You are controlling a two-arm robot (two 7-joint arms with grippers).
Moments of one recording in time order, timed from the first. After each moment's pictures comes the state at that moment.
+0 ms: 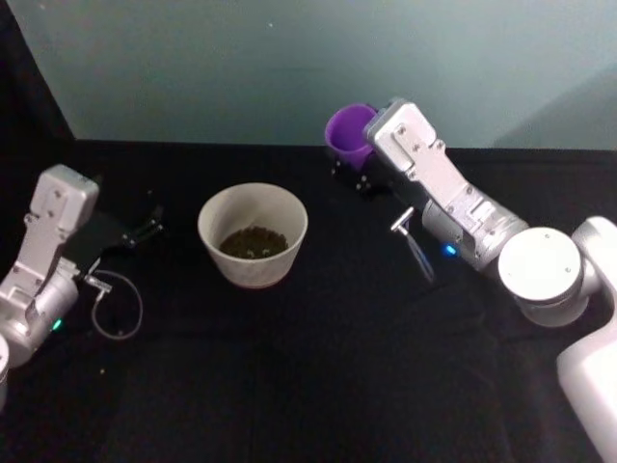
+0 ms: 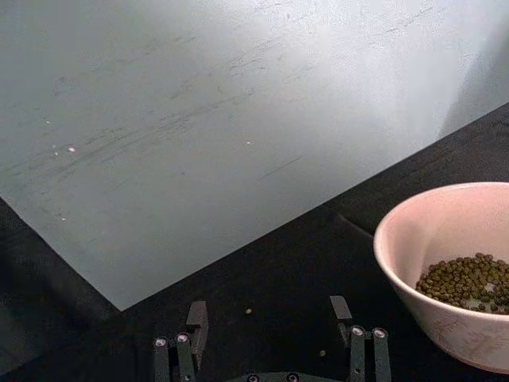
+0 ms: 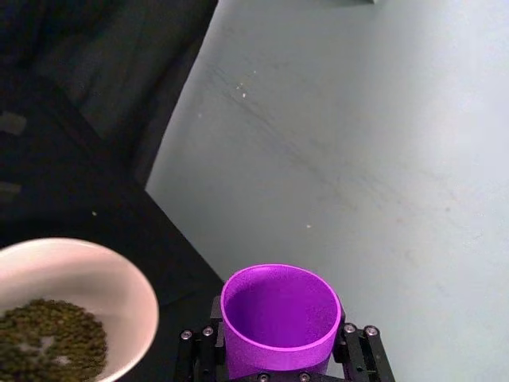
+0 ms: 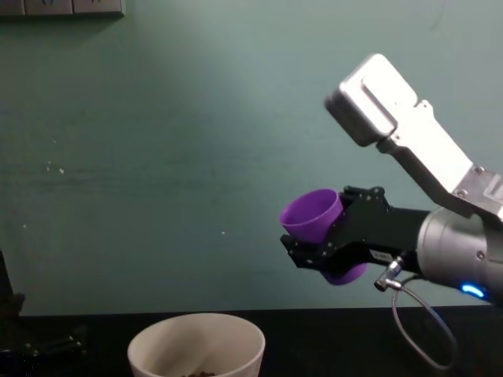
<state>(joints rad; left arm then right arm) -0.20 0.60 0.45 -1.41 -0.25 -0.12 0.03 0.36 0.19 -0.36 -1.45 -0.33 0.02 0.32</state>
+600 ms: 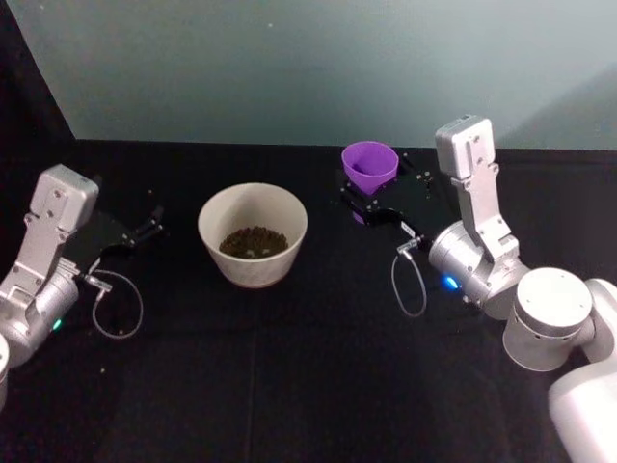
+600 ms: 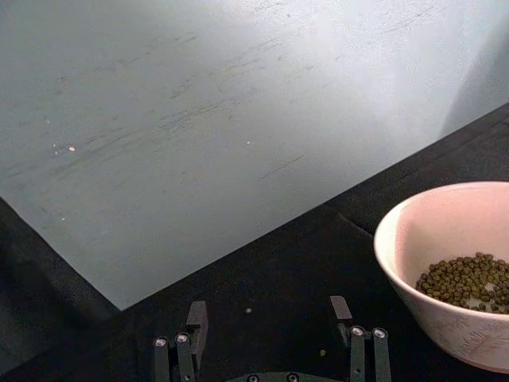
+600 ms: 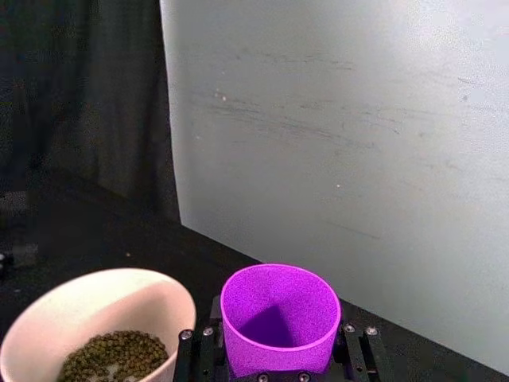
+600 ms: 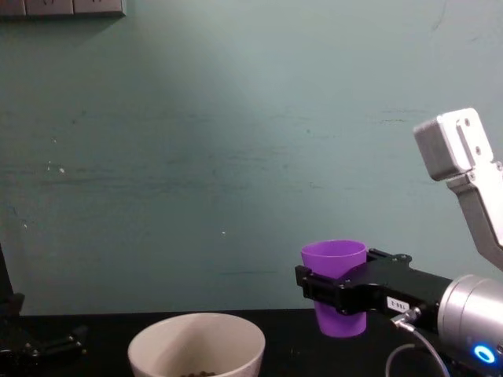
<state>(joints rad) -0.20 0.60 0.45 -1.41 -0.25 -0.12 0.03 0.31 0.12 -0.25 -1.31 0.02 -0.04 0.36</state>
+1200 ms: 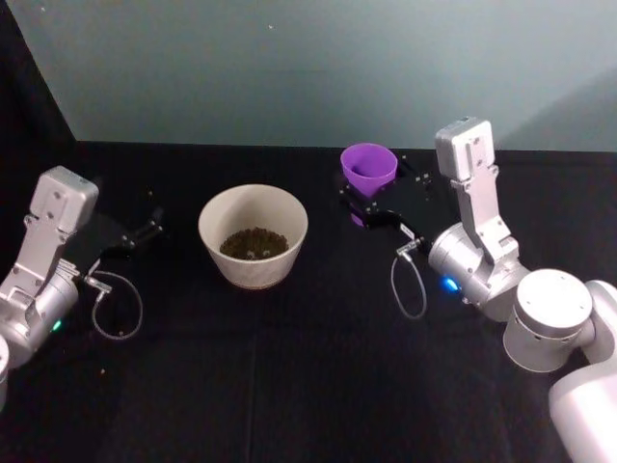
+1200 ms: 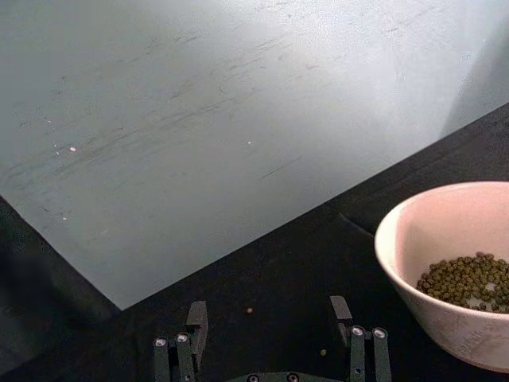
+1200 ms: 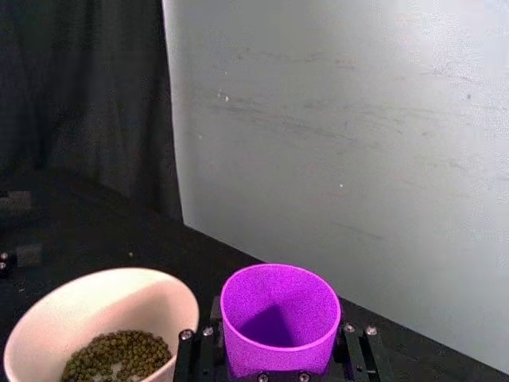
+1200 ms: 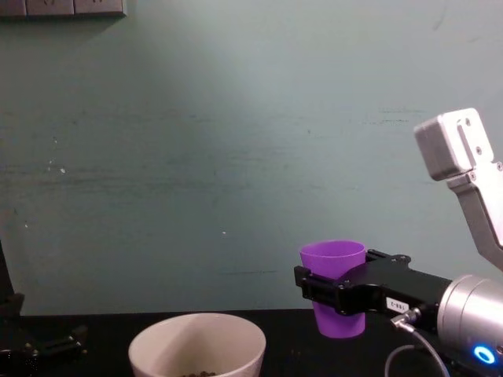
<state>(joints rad) -0.20 0.60 0.45 -1.41 -0.25 -0.12 0.03 0.30 0.12 -0.25 -1.31 0.02 -0.04 0.37</state>
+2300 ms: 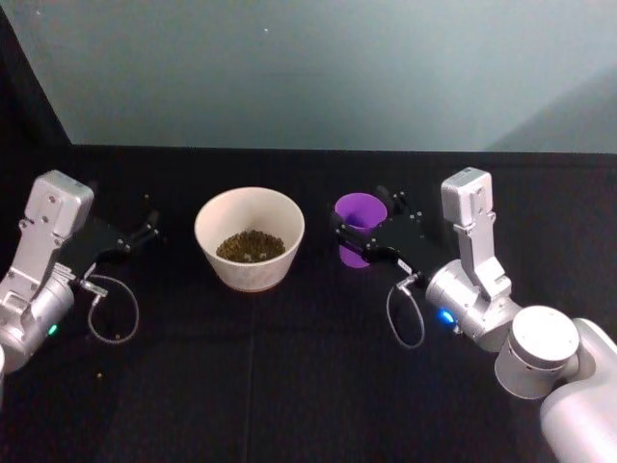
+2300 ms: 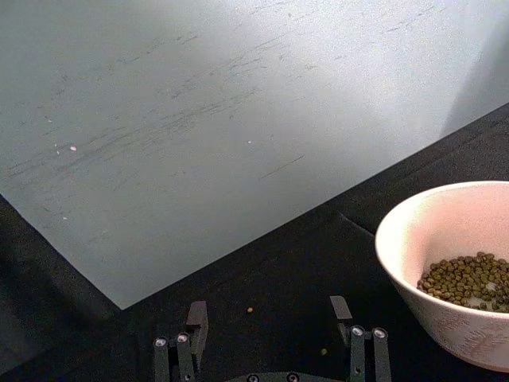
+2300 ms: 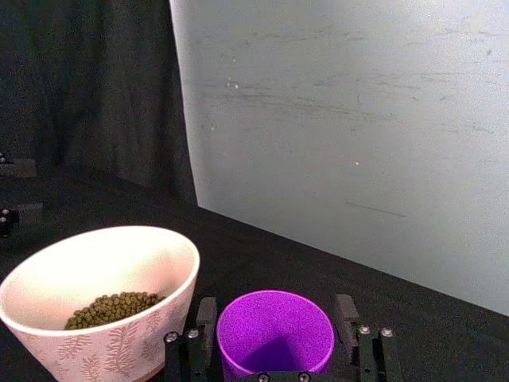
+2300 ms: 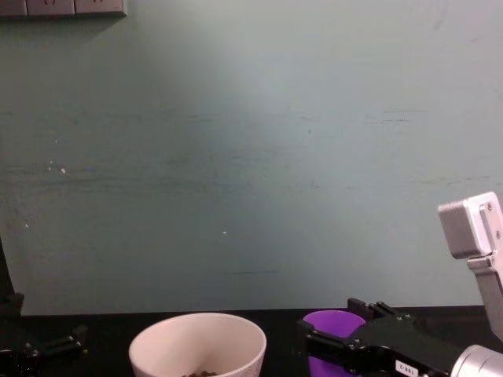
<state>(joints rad) -0.20 0.60 0.45 -1.41 -0.25 -0.12 0.03 0.38 0.14 -0.30 -1.01 0.16 -0.28 0.43</state>
